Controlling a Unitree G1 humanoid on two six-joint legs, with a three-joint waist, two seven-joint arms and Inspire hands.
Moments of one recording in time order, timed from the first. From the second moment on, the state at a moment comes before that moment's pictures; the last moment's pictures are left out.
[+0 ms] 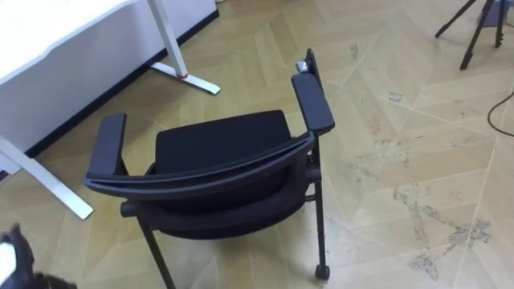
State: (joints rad) left arm 0.10 0.43 0.26 0.68 0.60 0.00 0.39; right arm 0.18 -0.29 -0.31 1.24 0.52 0.02 0.01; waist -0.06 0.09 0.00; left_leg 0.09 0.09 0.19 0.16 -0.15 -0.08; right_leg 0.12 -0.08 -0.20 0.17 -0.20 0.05
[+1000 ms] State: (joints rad) left arm 0.08 0.43 0.12 0.02 0.96 0.13 0.32; right arm 0.13 -0.29 -0.22 1.32 0.65 0.06 0.04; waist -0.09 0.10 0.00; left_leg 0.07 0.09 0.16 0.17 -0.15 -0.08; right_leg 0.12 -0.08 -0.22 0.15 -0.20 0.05
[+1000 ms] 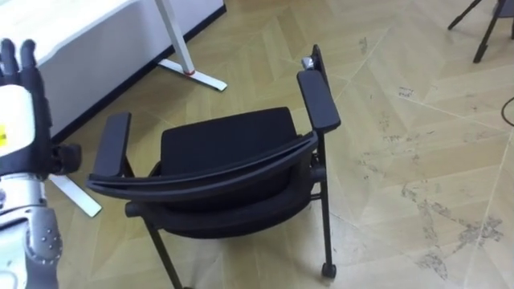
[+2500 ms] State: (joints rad) left arm 0.10 0.55 -0.06 -0.16 1.04 0.17 -0.16; right arm 0.10 -0.33 -0.22 1.34 0.62 0.02 -0.01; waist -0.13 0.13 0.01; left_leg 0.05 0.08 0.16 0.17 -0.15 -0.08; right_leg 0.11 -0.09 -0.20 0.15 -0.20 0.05
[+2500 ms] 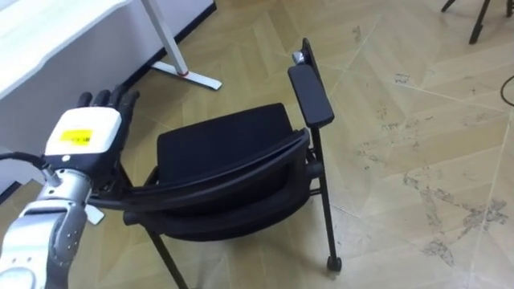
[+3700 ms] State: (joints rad) left arm 0.04 0.86 0.05 -0.52 0.66 0.23 -0.62; right arm 0.10 -0.38 -0.26 1.40 0.62 0.00 -0.01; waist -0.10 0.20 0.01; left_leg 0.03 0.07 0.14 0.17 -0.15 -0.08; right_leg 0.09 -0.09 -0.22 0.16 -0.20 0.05
